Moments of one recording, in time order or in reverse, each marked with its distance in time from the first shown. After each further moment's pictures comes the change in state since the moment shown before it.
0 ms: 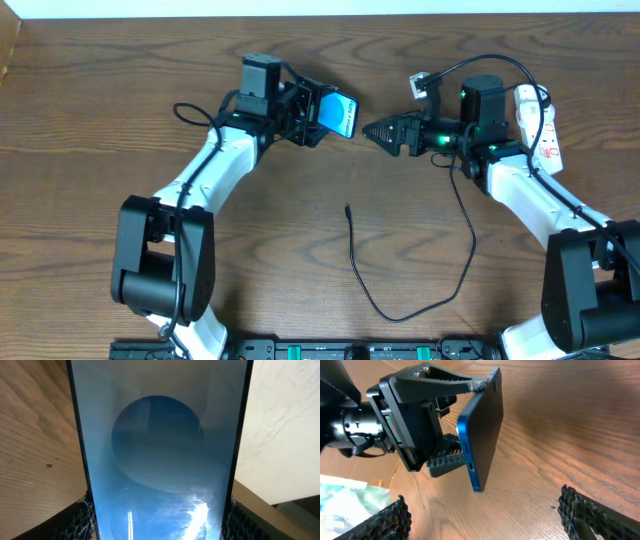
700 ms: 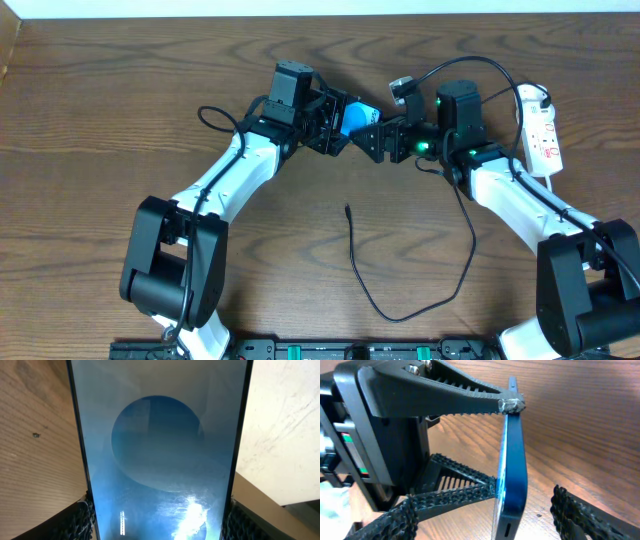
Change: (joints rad) left arm -0.106 0.000 0.000 0.000 -0.058 -0.104; right arm 0.096 0.000 0.000 -0.010 0.196 -0.094
